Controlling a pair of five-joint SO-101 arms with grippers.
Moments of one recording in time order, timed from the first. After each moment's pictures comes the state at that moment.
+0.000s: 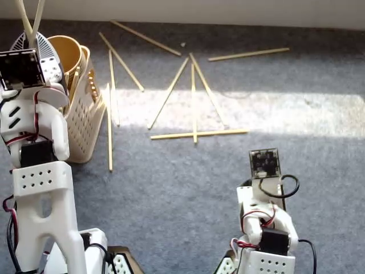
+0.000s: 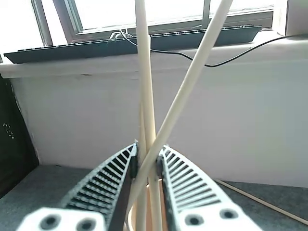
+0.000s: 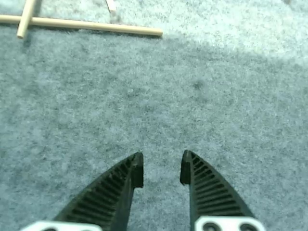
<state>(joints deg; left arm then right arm) -19.6 -41.3 40.5 5.3 -0.5 5.1 -103.1 92.9 64.4 15.6</state>
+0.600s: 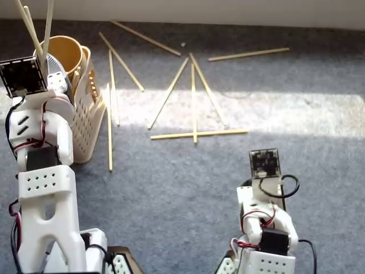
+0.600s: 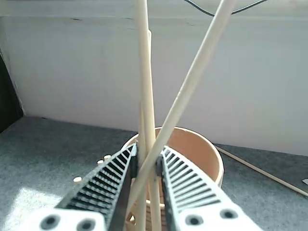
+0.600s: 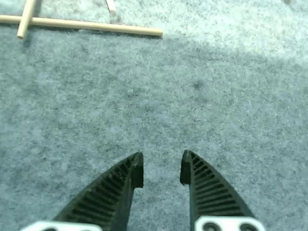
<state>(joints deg) -19.6 -41.9 47.4 8.9 4.7 5.1 -103.1 92.9 64.4 15.6</state>
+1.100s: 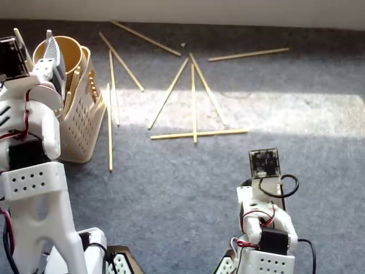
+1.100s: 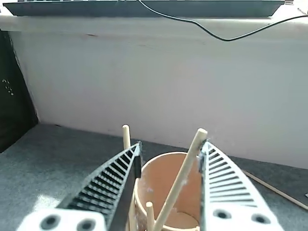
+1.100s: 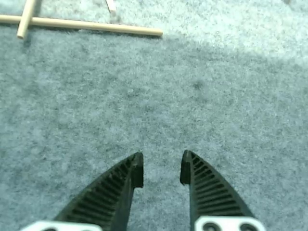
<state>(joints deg) -21.5 -41.8 30.6 24.9 4.6 5.1 -103.1 92.9 64.4 15.6</state>
